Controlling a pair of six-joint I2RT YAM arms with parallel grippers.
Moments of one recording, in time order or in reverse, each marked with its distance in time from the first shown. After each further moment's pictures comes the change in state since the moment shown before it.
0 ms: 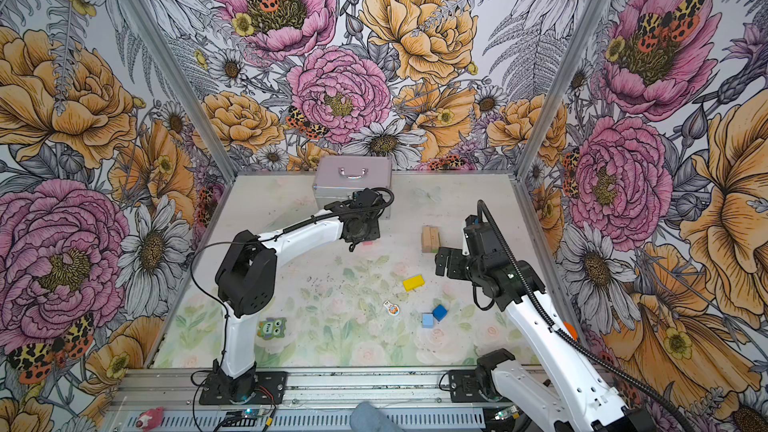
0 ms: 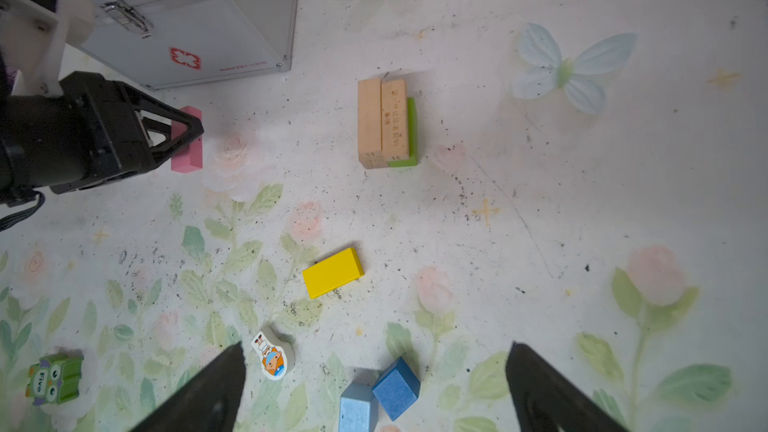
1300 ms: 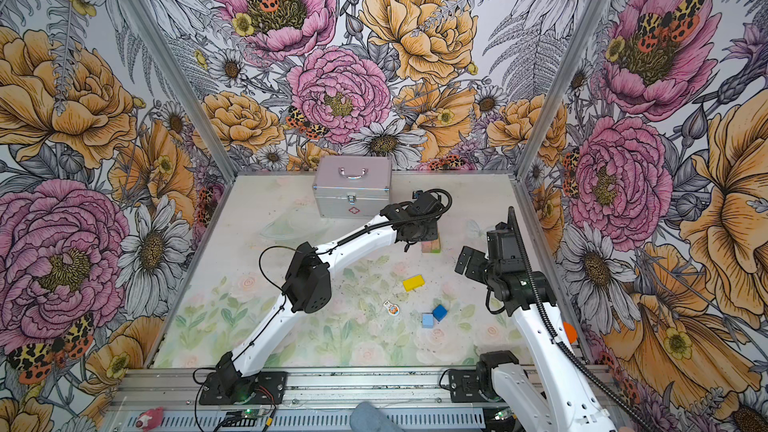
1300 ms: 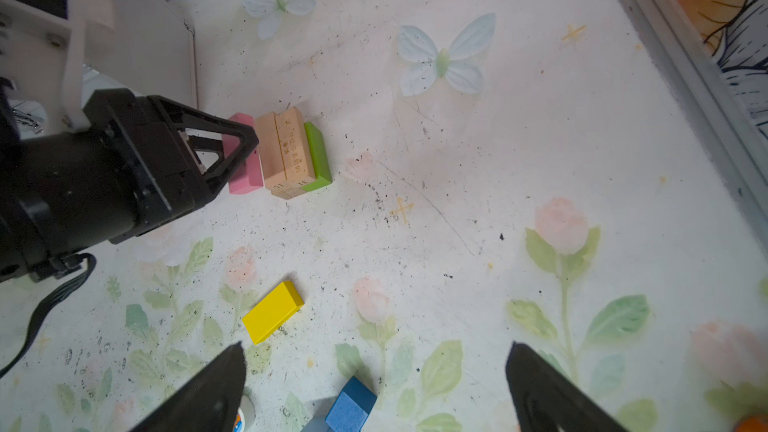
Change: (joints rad) left arm -0.205 0.471 0.749 -0.137 0.066 -0.059; right arm -0.206 -0.073 -0.075 0.000 0.008 0.042
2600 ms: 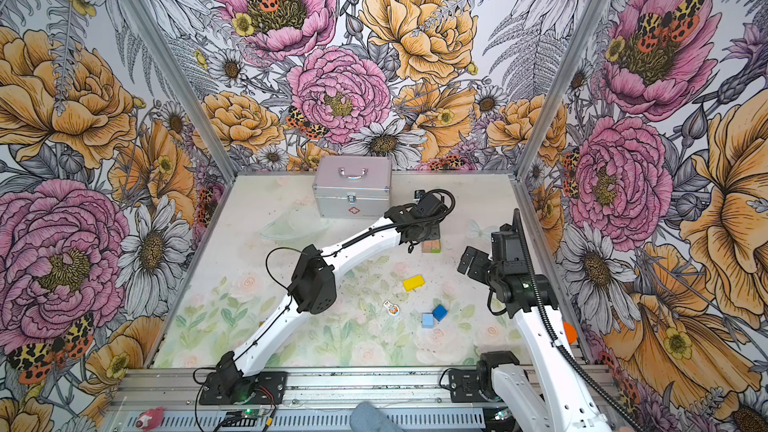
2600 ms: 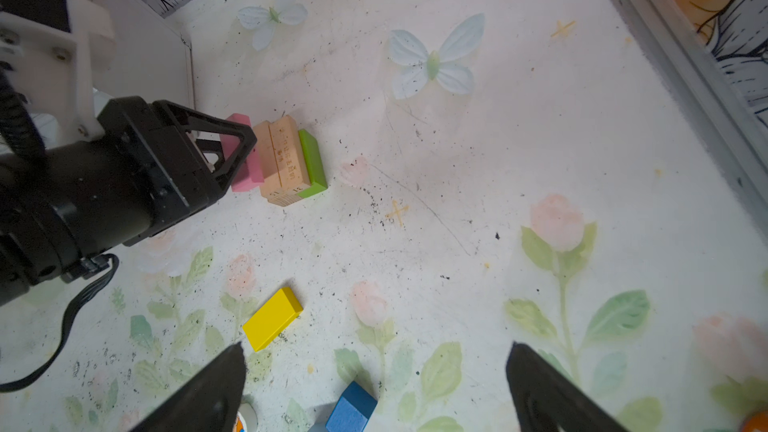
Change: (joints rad) left arm -0.011 0.048 0.068 -0.014 -0.084 0.001; right arm -0.040 -0.016 -0.018 0.014 -0.021 0.007
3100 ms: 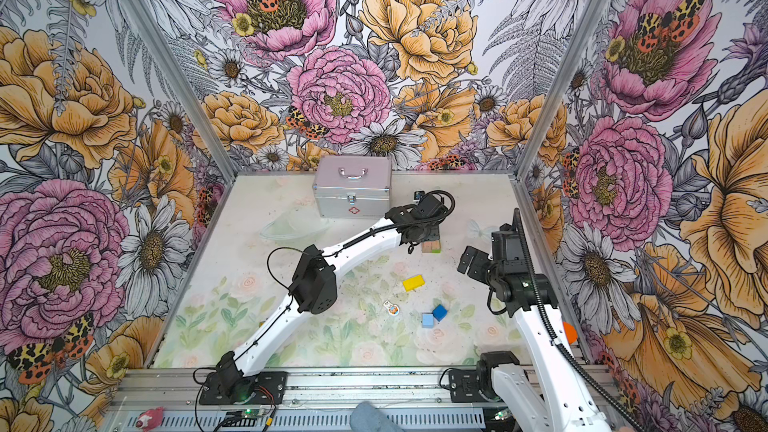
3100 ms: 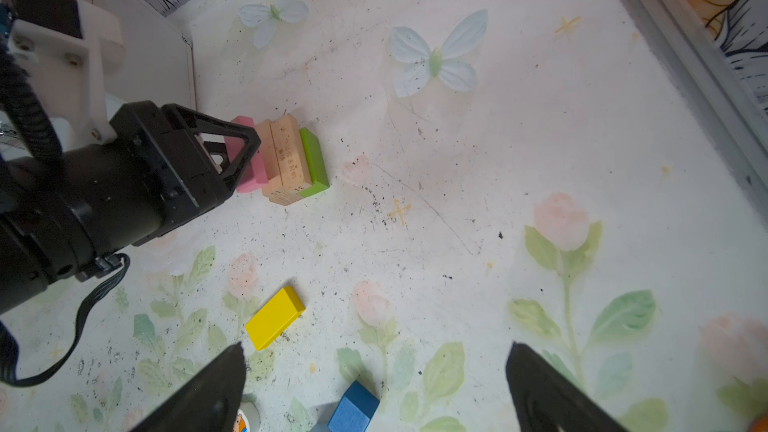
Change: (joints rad) left arm 0.001 0.007 0.002 -0.001 -0.012 0.000; right arm -0.010 0.006 0.000 0.001 -0.015 0.000
